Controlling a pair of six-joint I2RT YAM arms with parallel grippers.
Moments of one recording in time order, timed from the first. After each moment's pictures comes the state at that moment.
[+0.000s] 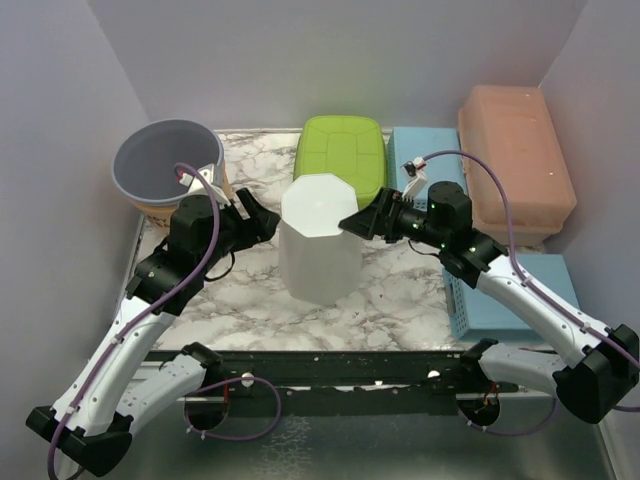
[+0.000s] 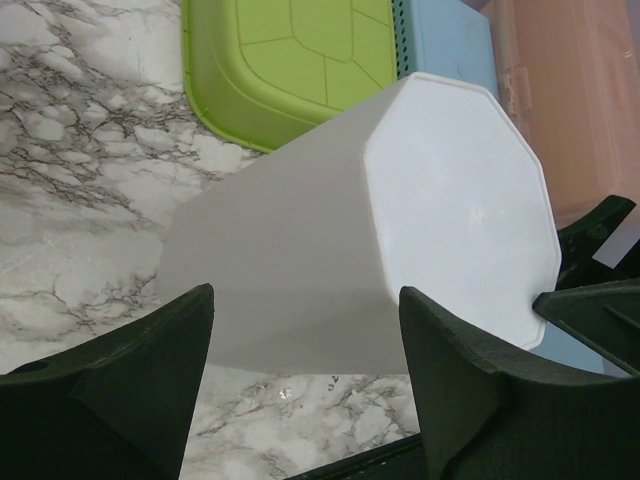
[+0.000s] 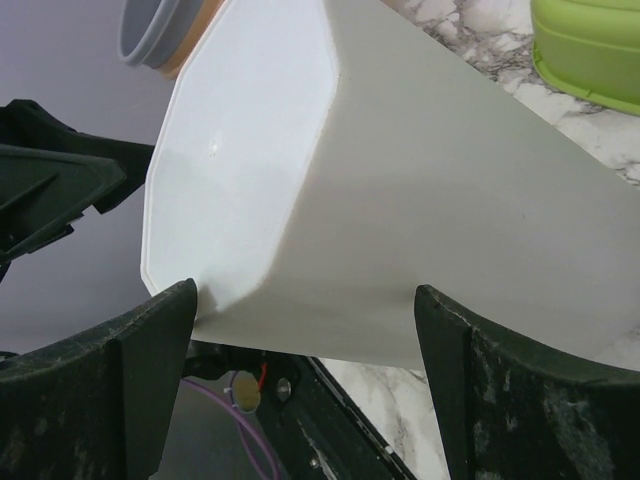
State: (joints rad) left arm -0.51 0.83 1.06 -0.61 -0.11 -0.68; right arm 0.60 1.11 0.91 -0.07 -0.36 0.73
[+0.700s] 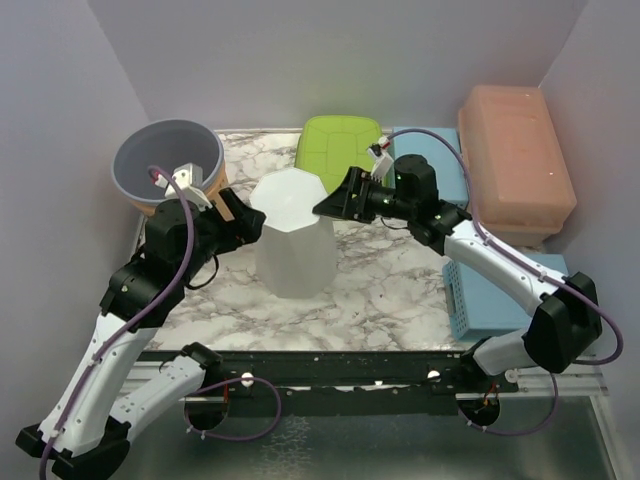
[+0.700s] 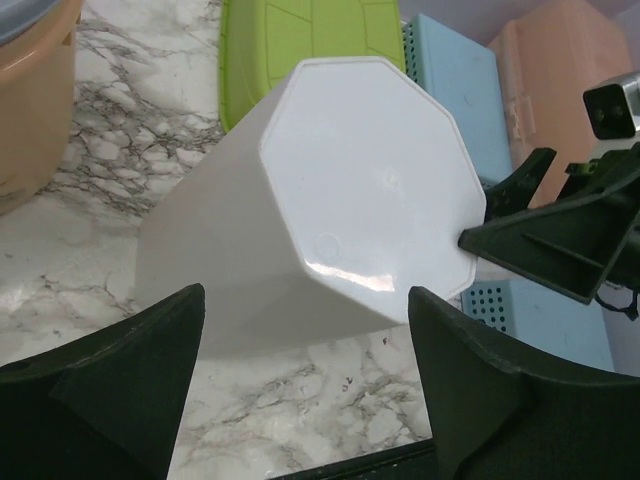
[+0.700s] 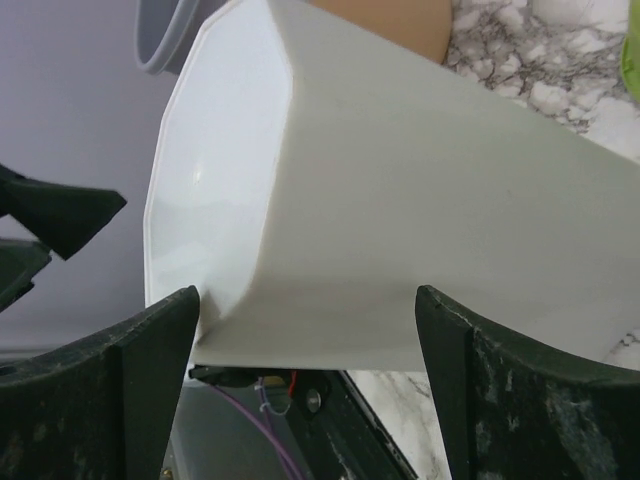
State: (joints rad) left arm -0.51 0.79 1.16 -0.73 -0.17 -0.65; right arm 0.61 1.41 1.12 0.00 -0.48 0.79
